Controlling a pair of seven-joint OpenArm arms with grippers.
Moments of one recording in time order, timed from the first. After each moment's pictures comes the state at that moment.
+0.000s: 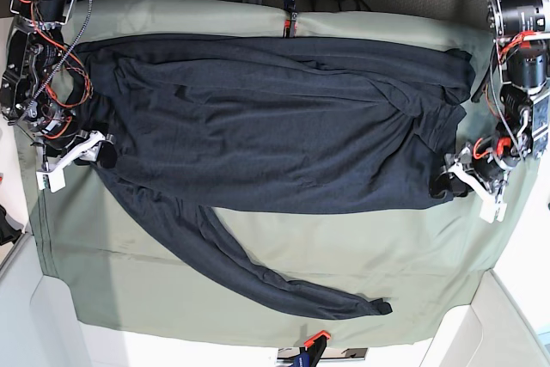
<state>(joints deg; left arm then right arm) -22.2 -32.0 -5.2 40.1 -30.5 -35.4 25.3 8.3 15.6 17.1 71.5 28.1 27.4 -49.6</state>
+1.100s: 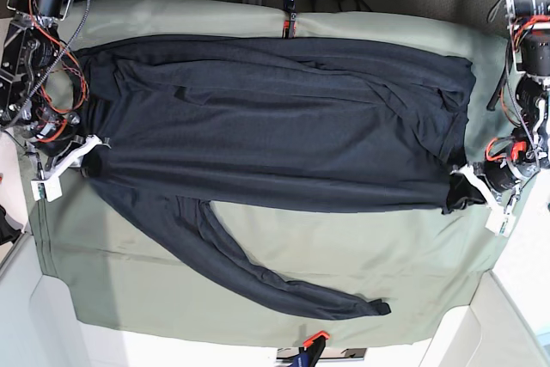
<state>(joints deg) -13.8 -37.3 -4.9 59.7 -34.1 -38.0 29.3 5.9 15.7 17.3 82.5 27.7 27.7 -52.7</state>
